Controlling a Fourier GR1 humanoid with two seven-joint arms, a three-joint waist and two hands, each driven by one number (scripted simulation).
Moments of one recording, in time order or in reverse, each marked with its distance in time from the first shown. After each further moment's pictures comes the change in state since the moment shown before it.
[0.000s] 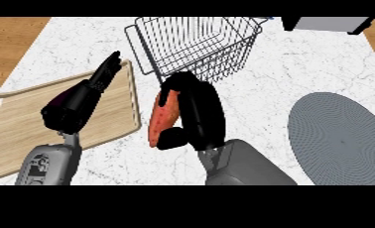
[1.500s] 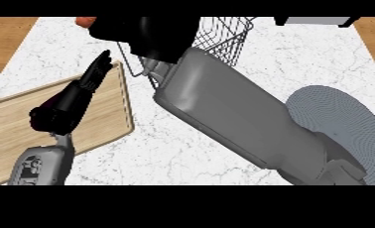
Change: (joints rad) left arm 0.012 0.017 0.033 -0.003 -0.003 0.012 -0.023; right arm -0.720 -0.007 -0.173 0.348 0.214 -0.145 0.478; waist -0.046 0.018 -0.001
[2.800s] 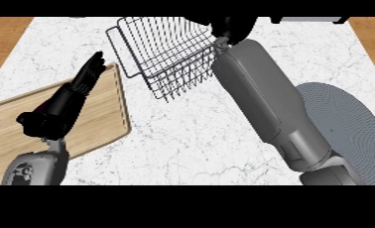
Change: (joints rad) left arm 0.034 0.001 0.018 -0.058 0.007 0.002 0.031; right arm 0.180 -0.019 -0.294 0.304 0.034 -0.269 -0.311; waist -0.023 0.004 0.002
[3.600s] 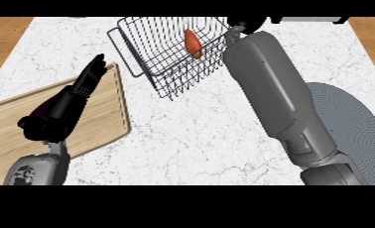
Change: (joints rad) left arm 0.016 -0.008 -0.004 -0.005 -0.003 -0.008 -0.015; right arm -0.012 -0.005 -0.153 0.007 -0.149 -0.105 -0.260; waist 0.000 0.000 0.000
